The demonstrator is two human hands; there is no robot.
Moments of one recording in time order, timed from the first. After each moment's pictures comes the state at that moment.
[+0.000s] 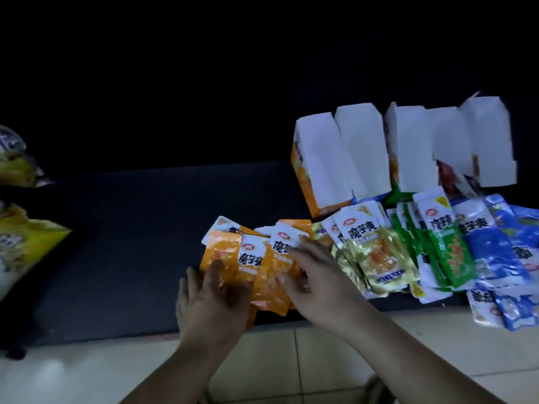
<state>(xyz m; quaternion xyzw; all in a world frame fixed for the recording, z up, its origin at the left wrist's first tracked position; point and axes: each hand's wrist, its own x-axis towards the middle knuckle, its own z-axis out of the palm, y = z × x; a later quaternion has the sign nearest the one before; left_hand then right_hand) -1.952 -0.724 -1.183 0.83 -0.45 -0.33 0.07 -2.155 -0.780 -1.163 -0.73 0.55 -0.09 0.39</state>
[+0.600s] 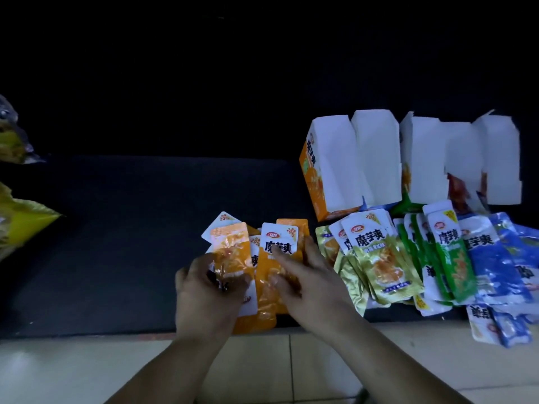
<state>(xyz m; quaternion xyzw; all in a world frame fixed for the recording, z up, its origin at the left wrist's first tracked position) -1.947 -0.734 -1.192 0.81 -0.32 -0.36 0.32 -2.134 -0.780 -1.177 -0.75 0.58 -0.03 0.33</state>
